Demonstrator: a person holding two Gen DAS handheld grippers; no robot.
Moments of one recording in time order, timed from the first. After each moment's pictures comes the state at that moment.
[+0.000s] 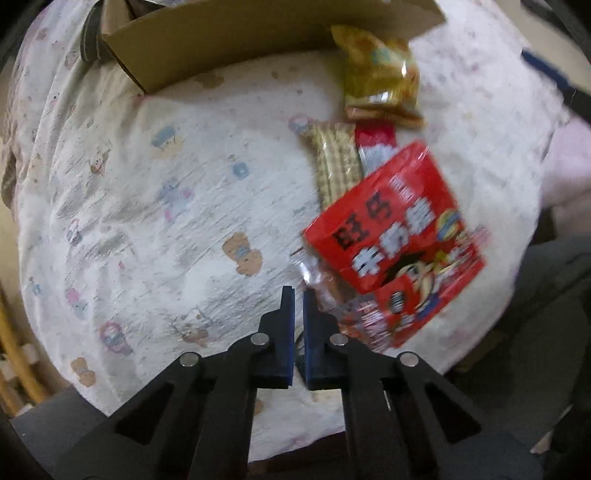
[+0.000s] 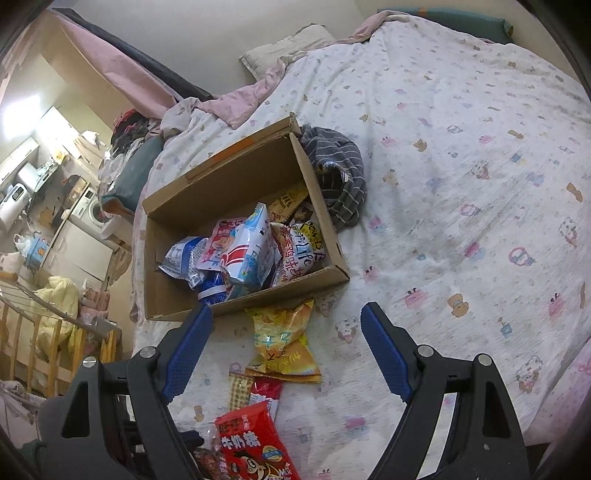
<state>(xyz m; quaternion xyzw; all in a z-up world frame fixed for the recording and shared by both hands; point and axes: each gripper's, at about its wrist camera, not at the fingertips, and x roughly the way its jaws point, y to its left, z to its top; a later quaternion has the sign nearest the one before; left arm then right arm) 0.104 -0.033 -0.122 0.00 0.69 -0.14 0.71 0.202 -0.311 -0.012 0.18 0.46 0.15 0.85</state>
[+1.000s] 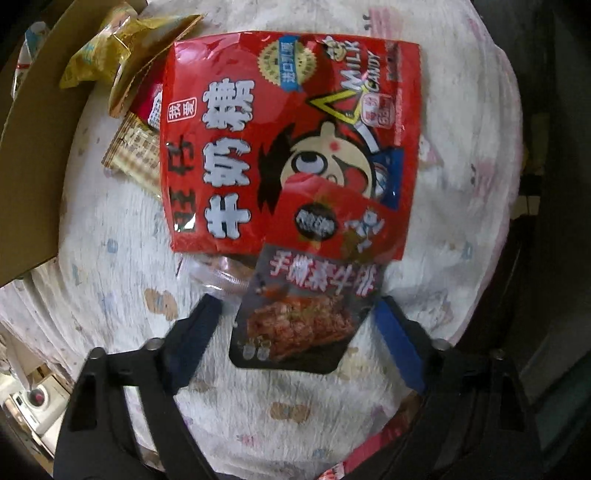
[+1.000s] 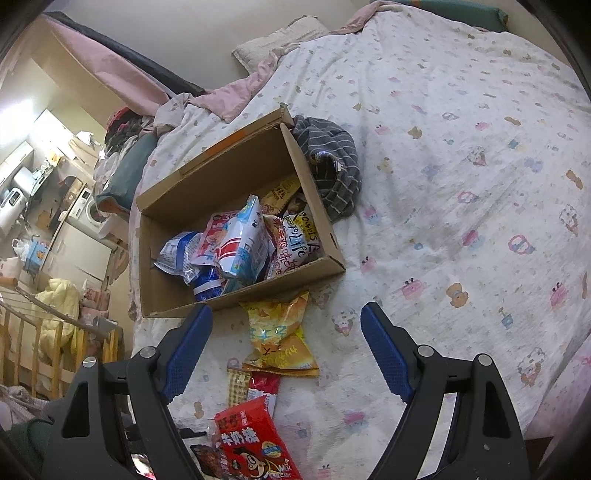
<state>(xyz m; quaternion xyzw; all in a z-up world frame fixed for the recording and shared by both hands) 0.048 -0.144 -0.165 0.38 0.66 -0.31 0.57 0.206 -0.318 -0.020 0.20 0.47 0.15 0.84</state>
